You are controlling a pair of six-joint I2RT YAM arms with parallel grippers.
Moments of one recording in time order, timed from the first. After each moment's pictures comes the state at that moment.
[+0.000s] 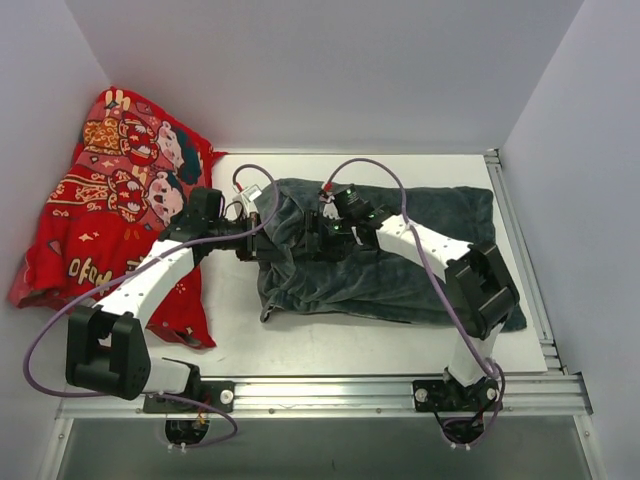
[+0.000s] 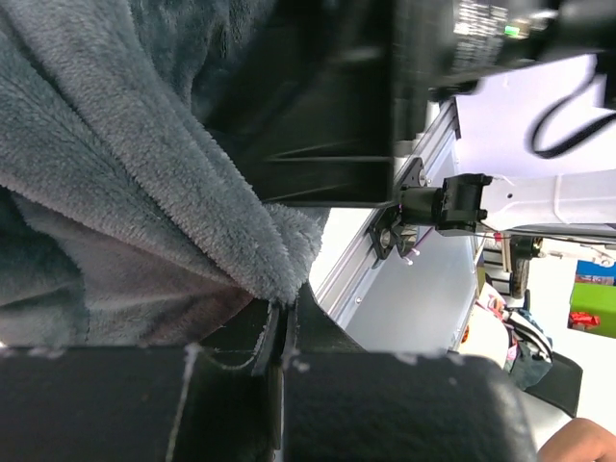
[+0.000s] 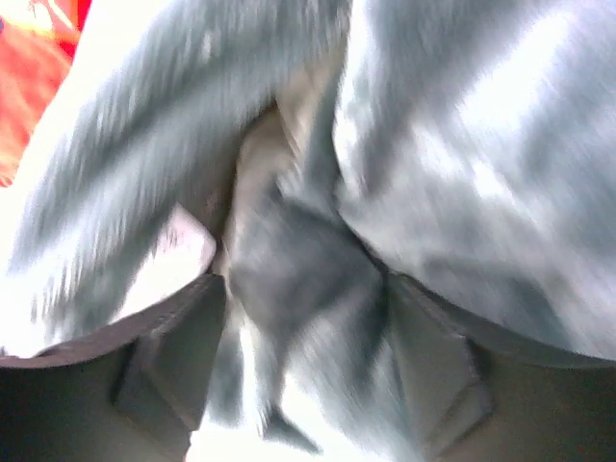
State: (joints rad) left arm -0.26 1.36 0.98 -0.40 0.88 -0.43; right arm 0.64 1.84 1.29 -0.31 -0.47 0.69
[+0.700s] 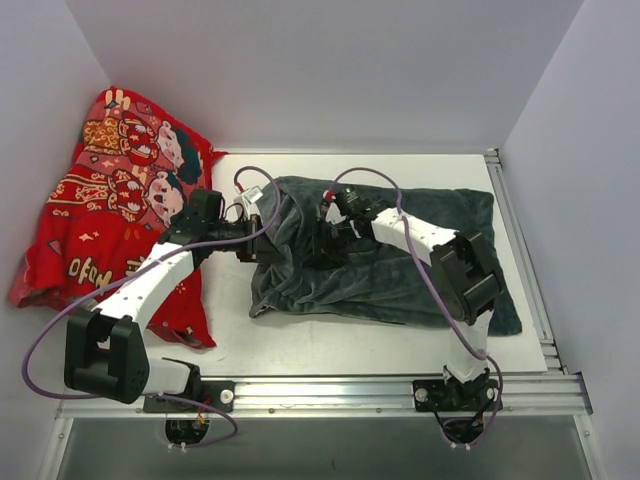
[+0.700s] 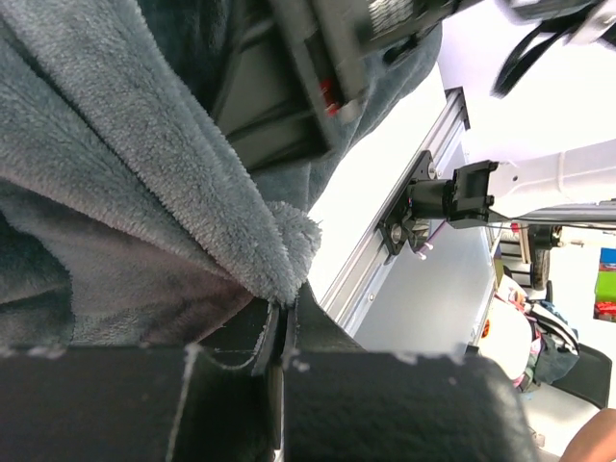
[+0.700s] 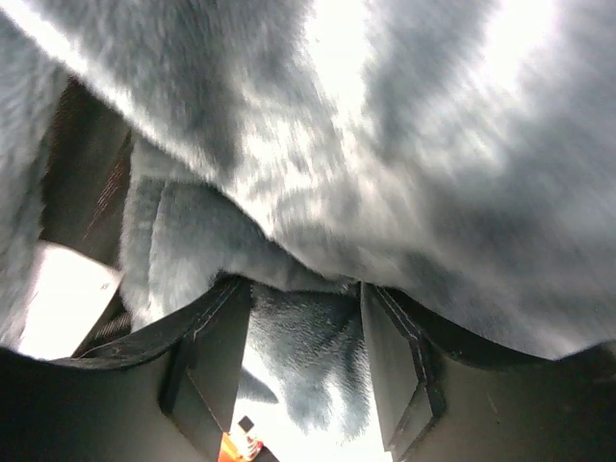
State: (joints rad) left arm -0.26 1.35 0.97 -0.38 0.89 -0.38; right arm 0.59 1.95 1.37 -0.47 -0.59 0.64
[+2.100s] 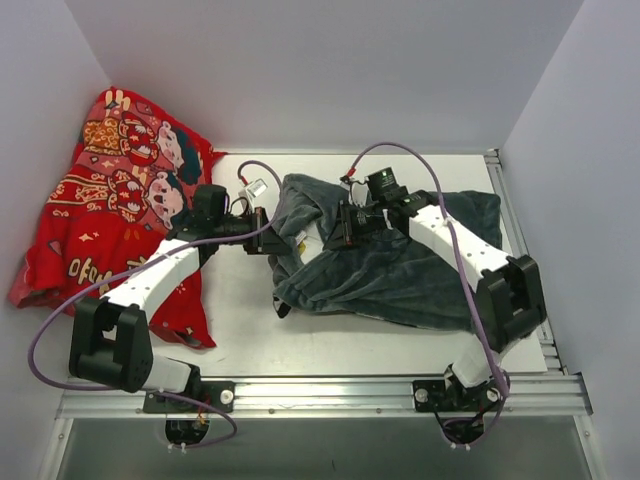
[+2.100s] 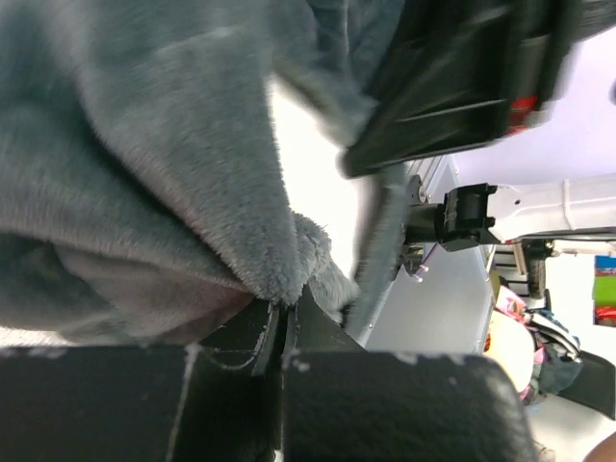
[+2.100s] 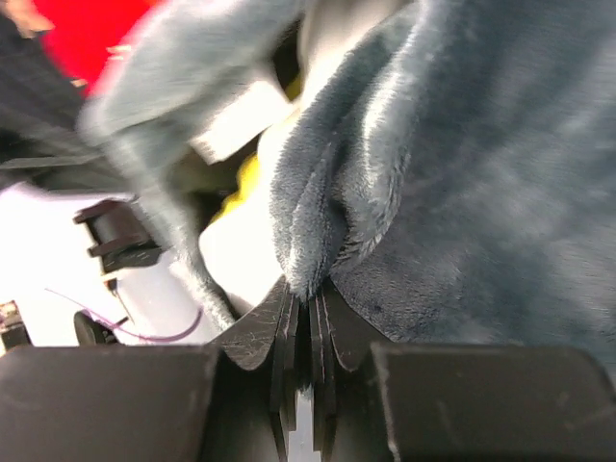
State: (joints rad) left arm -0.27 1.40 0.96 -0.20 0.90 -0.45; right arm 0.49 1.64 1.32 -0.55 -0.68 0.44
